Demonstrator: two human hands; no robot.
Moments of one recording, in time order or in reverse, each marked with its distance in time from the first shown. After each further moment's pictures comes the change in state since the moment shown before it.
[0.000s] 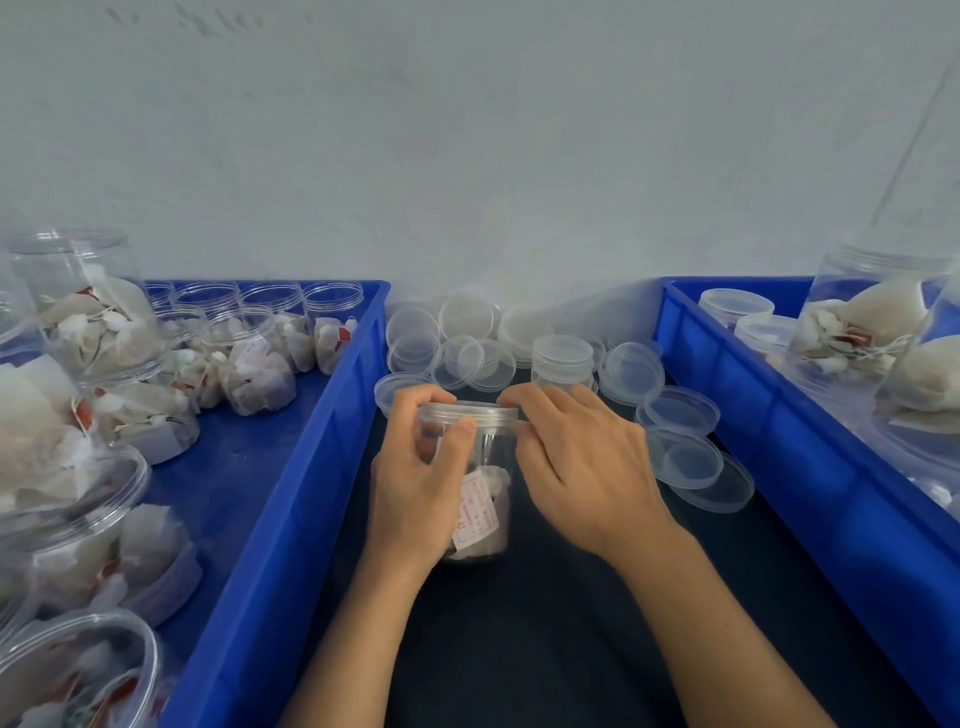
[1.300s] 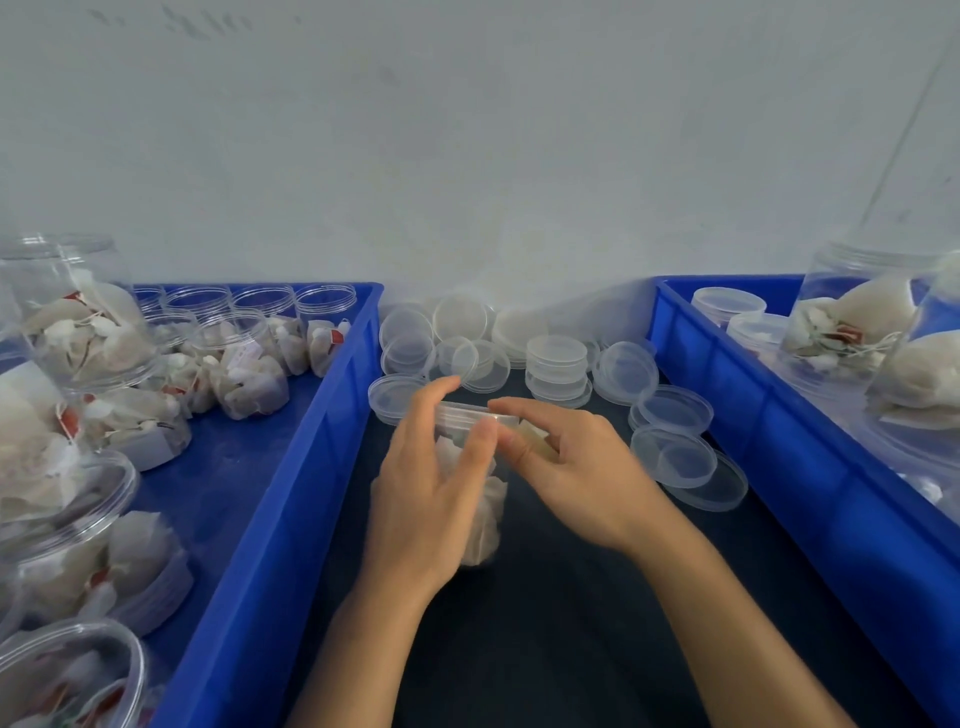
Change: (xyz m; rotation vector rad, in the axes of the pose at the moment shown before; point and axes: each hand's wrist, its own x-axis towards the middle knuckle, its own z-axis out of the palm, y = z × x) left_hand -0.010 0.009 -0.001 0.227 -0.079 0.040; right_hand 0.000 0.013 -0.008 0.505 -0.229 0.162
